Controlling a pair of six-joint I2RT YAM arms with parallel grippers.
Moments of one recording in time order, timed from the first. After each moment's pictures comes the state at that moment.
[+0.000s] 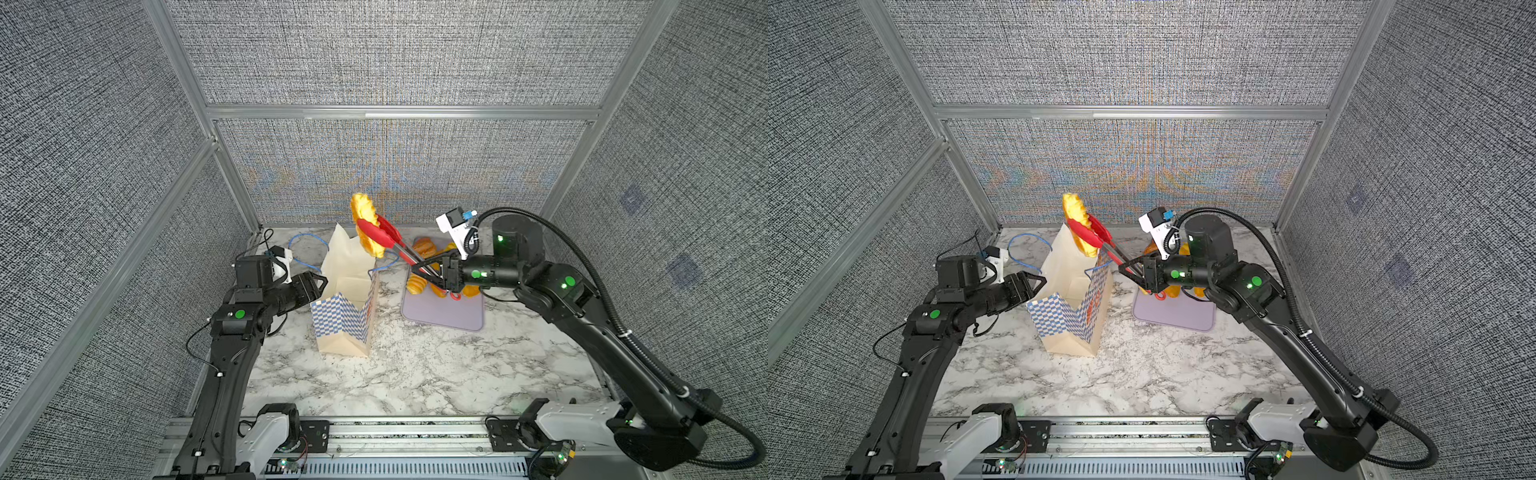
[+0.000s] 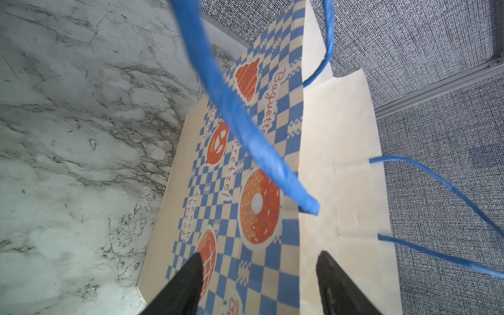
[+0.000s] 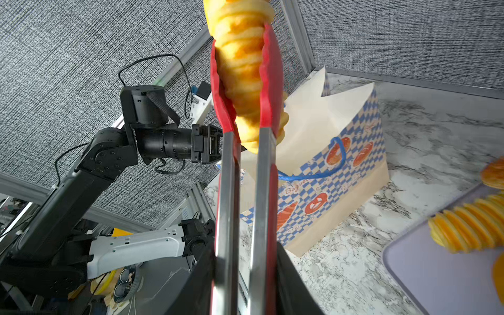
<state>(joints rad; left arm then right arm) -0.04 0.99 1.07 -0.79 0.48 -0.48 0.70 1.28 1.57 -0.66 -0.48 0.40</state>
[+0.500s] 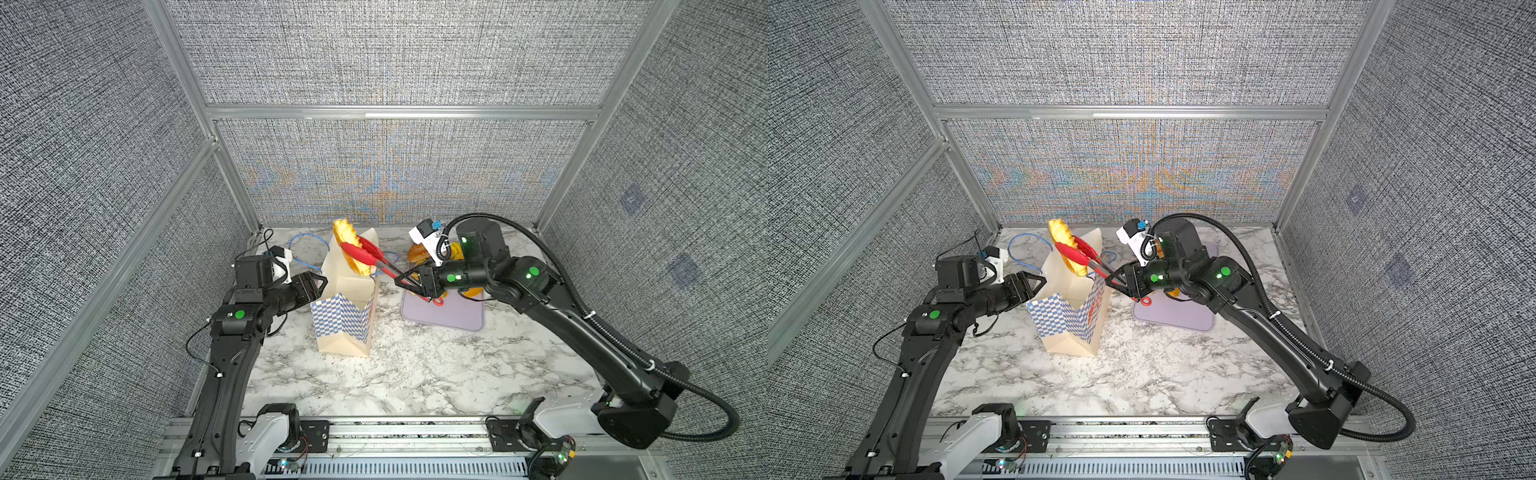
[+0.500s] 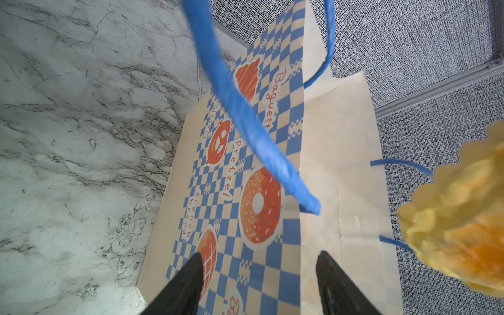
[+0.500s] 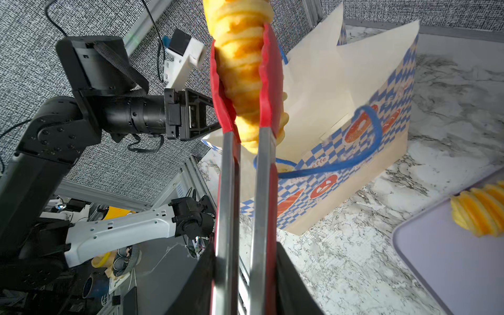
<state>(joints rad) -0.04 0.99 1.07 -0.79 0.48 -0.48 0.75 1.39 1.59 -0.74 -0.47 0.36</state>
